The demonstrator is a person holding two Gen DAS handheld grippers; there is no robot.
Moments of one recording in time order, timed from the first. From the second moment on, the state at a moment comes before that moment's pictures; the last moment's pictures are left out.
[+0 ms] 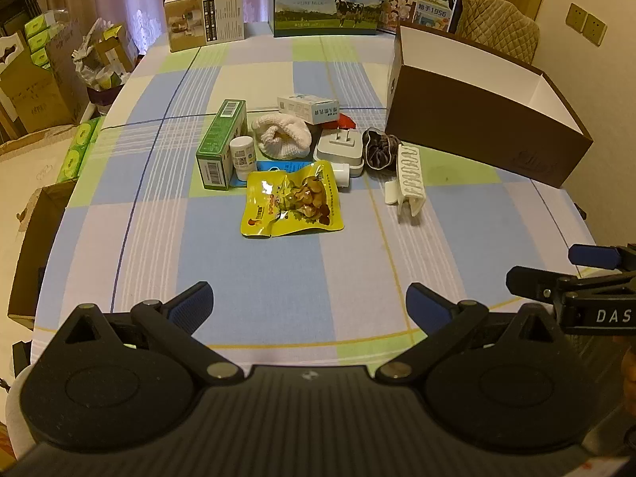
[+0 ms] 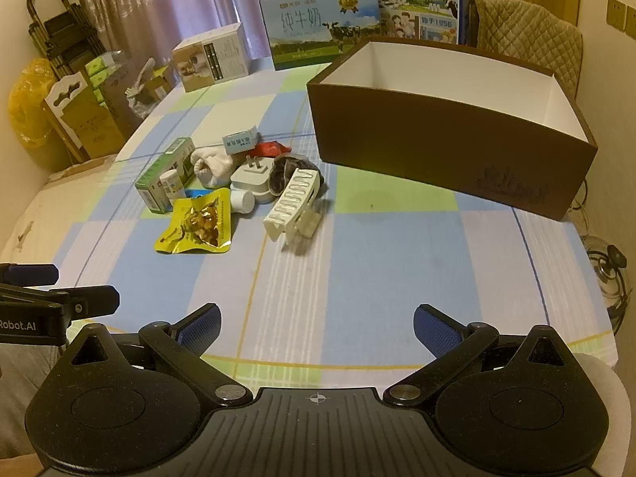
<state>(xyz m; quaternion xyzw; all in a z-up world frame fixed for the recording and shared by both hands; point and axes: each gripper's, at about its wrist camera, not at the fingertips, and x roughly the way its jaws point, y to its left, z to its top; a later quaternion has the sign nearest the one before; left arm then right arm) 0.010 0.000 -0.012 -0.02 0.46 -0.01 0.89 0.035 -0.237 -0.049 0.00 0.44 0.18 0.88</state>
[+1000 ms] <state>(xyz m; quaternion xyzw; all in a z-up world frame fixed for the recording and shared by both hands) 0.020 0.000 -0.020 -0.02 0.47 -0.01 0.88 0.042 -0.237 -0.056 -0.01 0.45 0.18 0.87</state>
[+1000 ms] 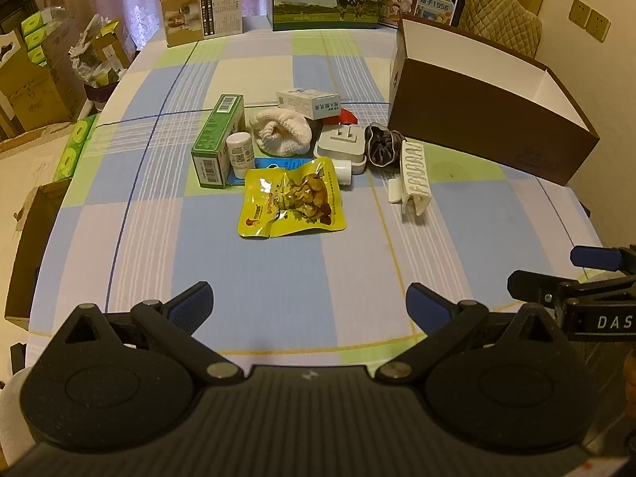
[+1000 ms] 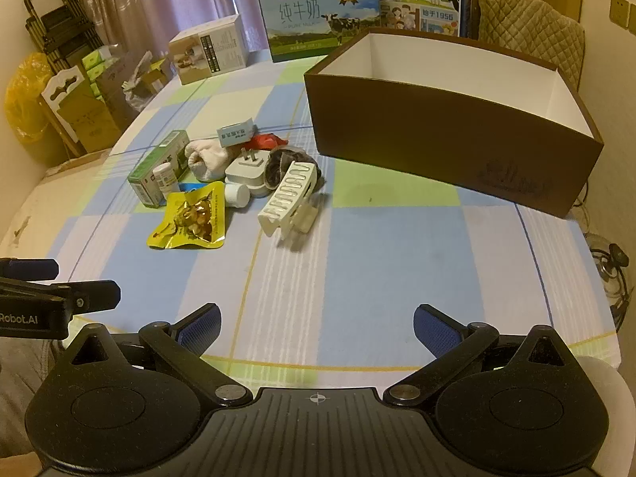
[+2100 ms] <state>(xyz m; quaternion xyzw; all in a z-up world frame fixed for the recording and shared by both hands) 0.097 0.022 -0.047 -0.03 0.46 0.01 0.88 0.119 -0.199 -0.078 -0.02 0.43 0.21 0.88</state>
